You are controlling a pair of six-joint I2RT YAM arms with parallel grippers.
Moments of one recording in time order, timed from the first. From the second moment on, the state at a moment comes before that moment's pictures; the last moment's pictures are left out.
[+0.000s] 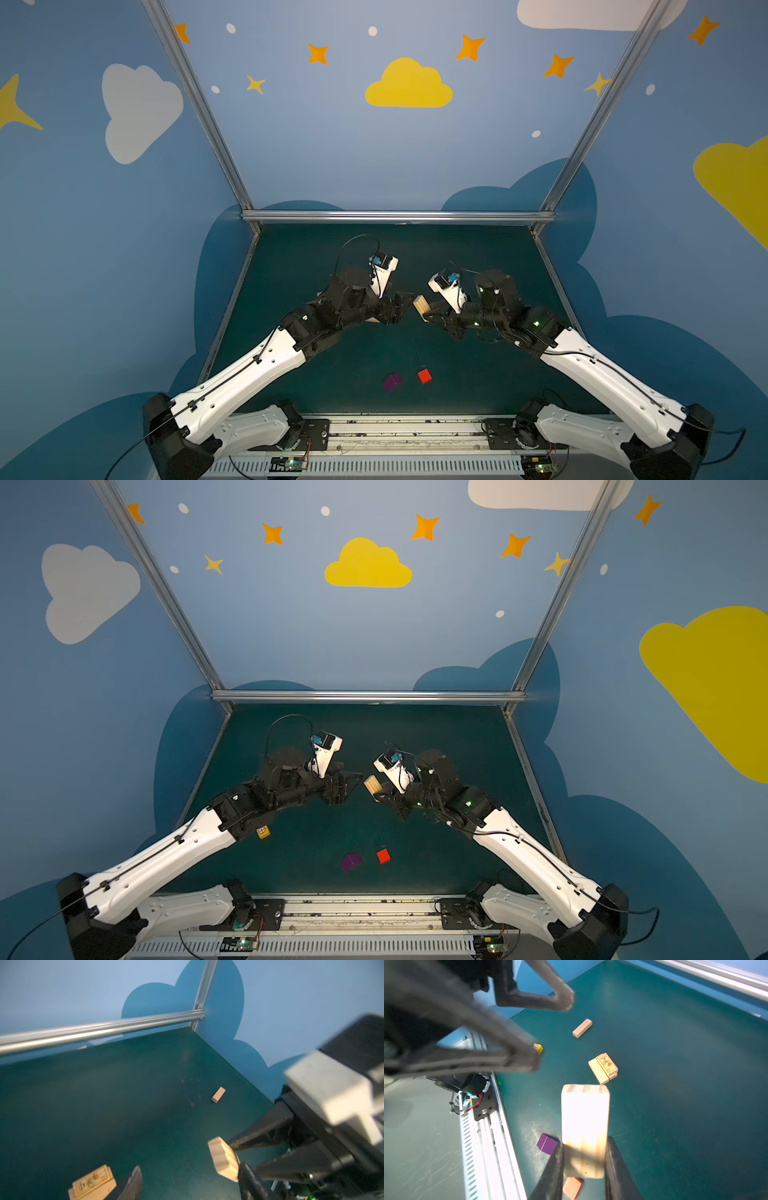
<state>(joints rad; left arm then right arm) -0.76 1.13 1.07 -0.37 0.10 -0.42 0.77 1.08 1.00 -0.52 -0.35 -0.06</state>
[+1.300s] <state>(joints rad) -0.60 1.18 0.93 -0.30 0.63 -0.94 0.90 1.16 1.01 -0.48 -0.25 -0.17</state>
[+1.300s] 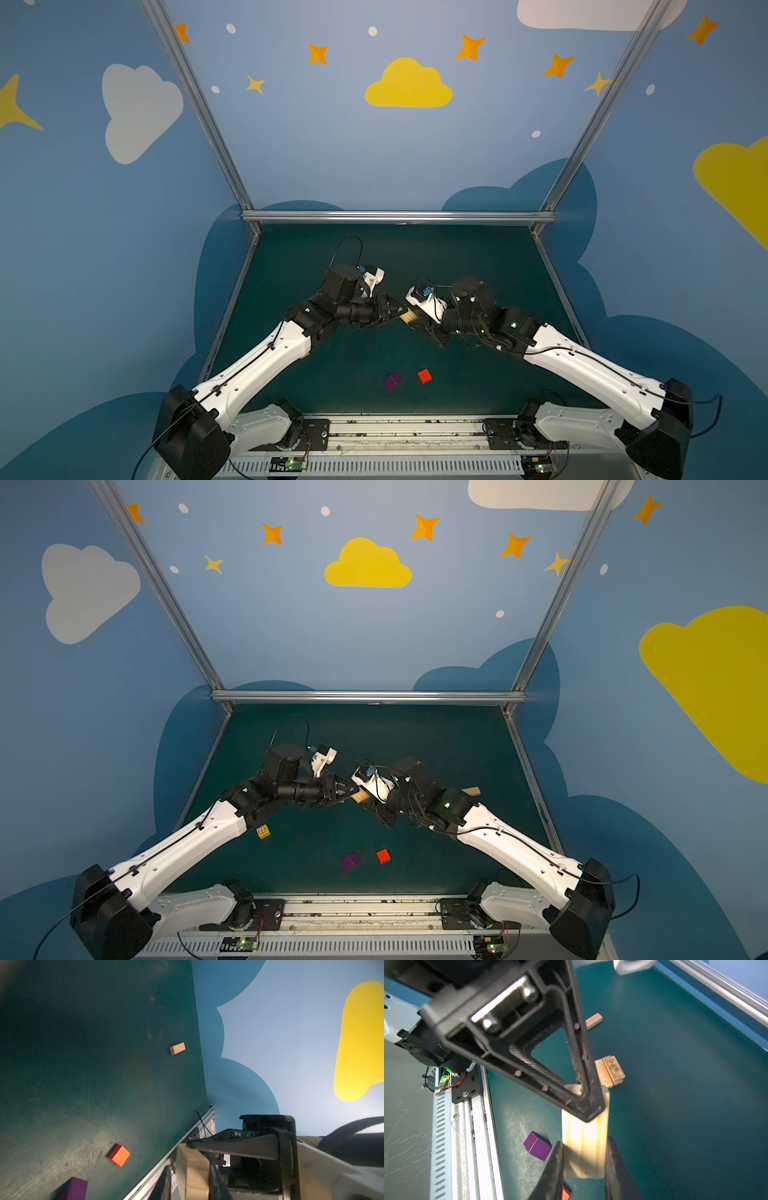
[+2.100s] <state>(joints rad) -0.58 1.14 0.88 -0.30 0.60 -0.93 0.90 1.19 1.04 -0.48 -0.26 -0.15</state>
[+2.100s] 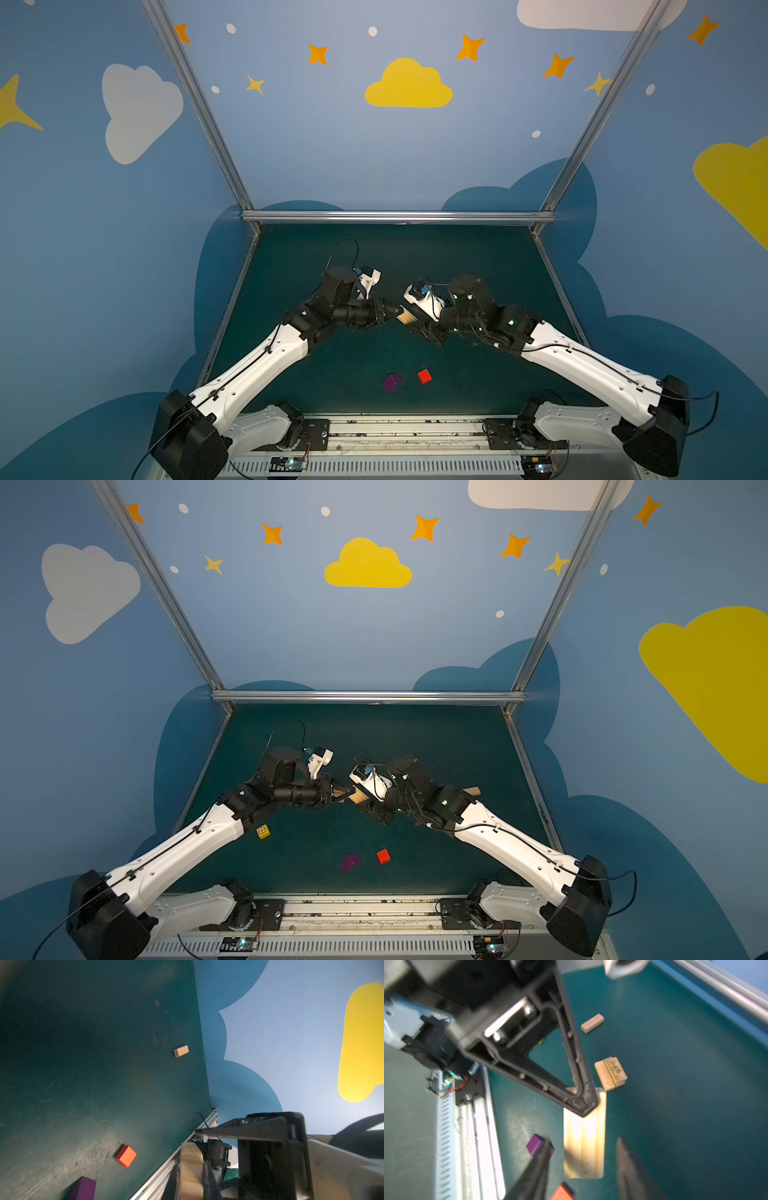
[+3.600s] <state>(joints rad) -0.23 0.91 0.56 -0.02 0.73 -0.95 0.91 1.58 1.39 -0.51 -0.37 -0.23</state>
